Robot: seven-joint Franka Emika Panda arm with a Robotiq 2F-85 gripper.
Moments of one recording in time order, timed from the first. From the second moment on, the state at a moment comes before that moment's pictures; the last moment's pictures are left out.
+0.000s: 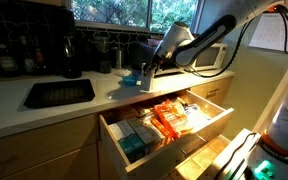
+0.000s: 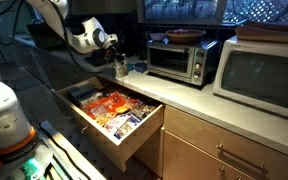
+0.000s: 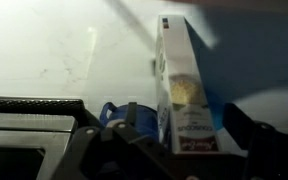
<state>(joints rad) 0.07 0.12 0.13 -2.22 -0.45 2.88 0.55</state>
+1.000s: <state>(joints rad) 0.07 0.11 0.13 -2.29 -0.45 2.88 0.58</state>
